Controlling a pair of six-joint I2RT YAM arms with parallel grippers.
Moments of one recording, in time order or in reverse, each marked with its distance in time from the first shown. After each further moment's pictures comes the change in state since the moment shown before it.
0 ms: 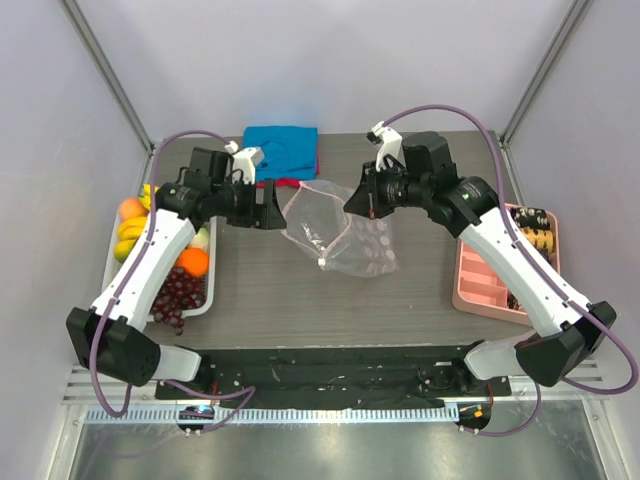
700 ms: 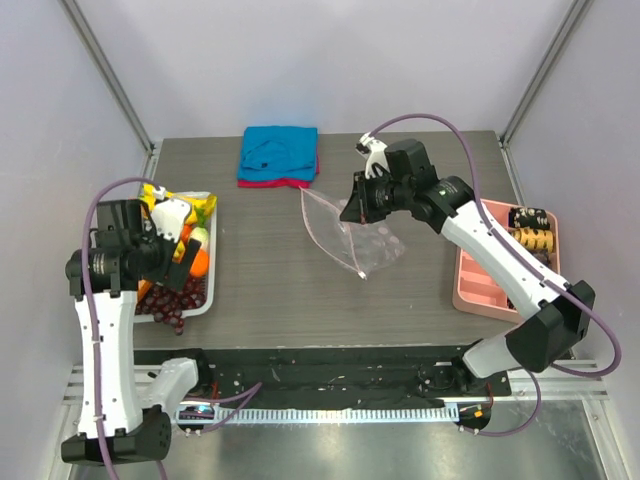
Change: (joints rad) left arm 0.372 -0.412 -0.006 -0.499 -0.378 0.661; right arm -0.001 0.073 -0.078 0.033 0.019 0.042
